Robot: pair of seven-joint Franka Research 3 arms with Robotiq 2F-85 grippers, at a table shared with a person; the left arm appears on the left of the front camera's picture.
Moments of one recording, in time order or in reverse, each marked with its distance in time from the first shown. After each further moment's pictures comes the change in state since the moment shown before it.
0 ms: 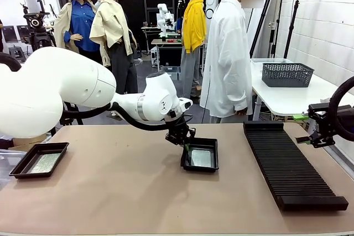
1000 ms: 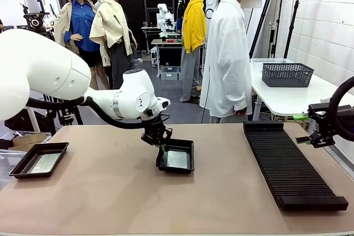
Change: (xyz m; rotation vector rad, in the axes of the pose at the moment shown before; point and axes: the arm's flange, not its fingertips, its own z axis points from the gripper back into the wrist) left arm -0.024 0.081 0.039 0.099 0.011 0.066; right arm 0.000 0.000 0.000 0.000 0.000 0.000
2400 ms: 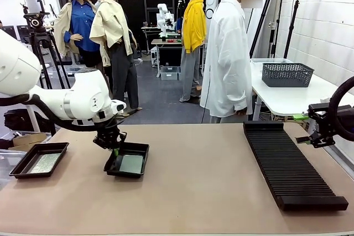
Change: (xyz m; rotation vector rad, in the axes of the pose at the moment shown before) left arm -0.030 0.157 0.041 0.097 0.028 0.072; right arm 0.000 0.000 0.000 0.000 0.000 0.000
